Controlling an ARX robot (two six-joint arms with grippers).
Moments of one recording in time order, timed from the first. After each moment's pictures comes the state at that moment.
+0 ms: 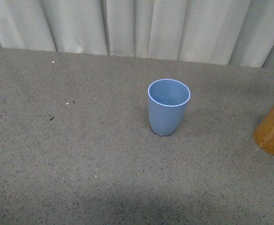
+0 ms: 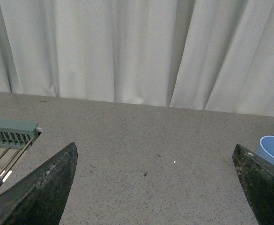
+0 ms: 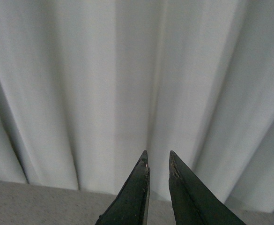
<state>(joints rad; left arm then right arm) 0.00 0.00 0.02 0.00 0.00 -0.01 0.05 1.49 0.98 0.52 -0.02 -0.03</state>
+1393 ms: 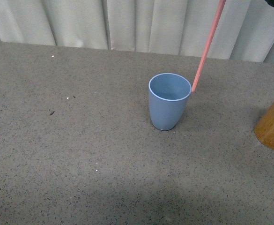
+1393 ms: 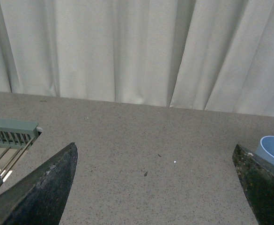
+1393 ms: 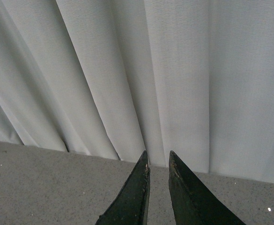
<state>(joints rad) 0.00 0.00 0.02 0.00 0.00 -0.01 0.39 1.79 0.99 0.75 0.10 0.22</state>
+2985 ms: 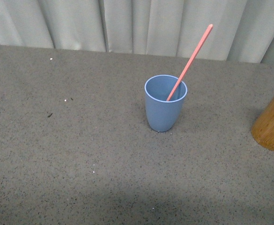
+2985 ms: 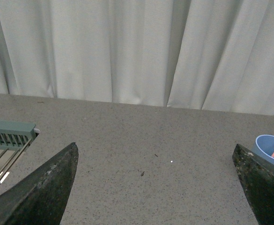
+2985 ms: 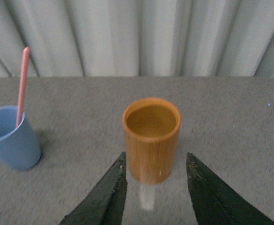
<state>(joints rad) 0.00 0.00 0.02 0.00 0.00 -0.01 0.00 0.36 0.01 0.16 0.01 0.01</state>
